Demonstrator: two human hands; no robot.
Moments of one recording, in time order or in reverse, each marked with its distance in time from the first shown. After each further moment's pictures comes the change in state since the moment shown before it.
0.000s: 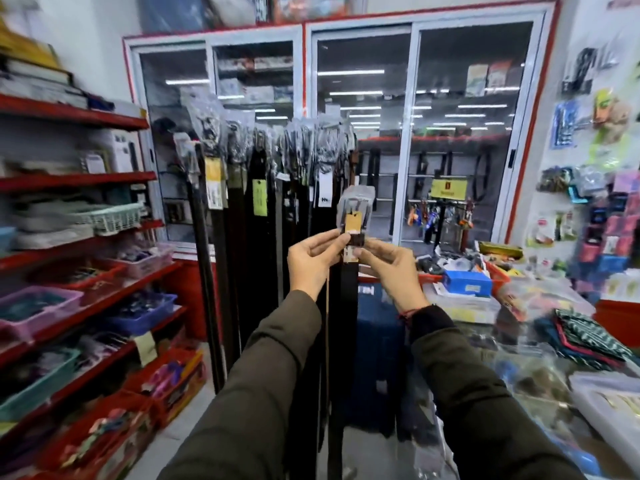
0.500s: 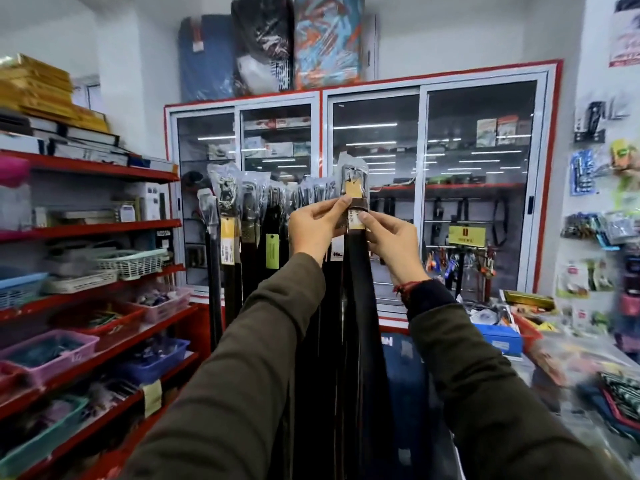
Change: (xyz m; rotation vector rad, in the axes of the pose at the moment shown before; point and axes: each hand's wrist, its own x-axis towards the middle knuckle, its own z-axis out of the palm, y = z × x) left_hand 0.080 0.115 0.043 0.086 0.061 0.186; right_hand 0.086 -0.099 0.031 0.151 0.040 -0.130
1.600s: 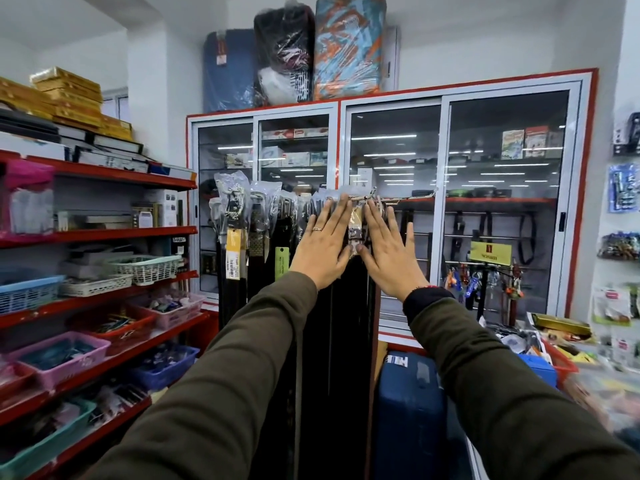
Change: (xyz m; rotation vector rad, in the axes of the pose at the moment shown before) left_hand 0.053 -0.046 -0.034 1.526 -0.315 0.631; right_hand 0.069 0.059 -0.007 -1.321 -0.178 -0.562
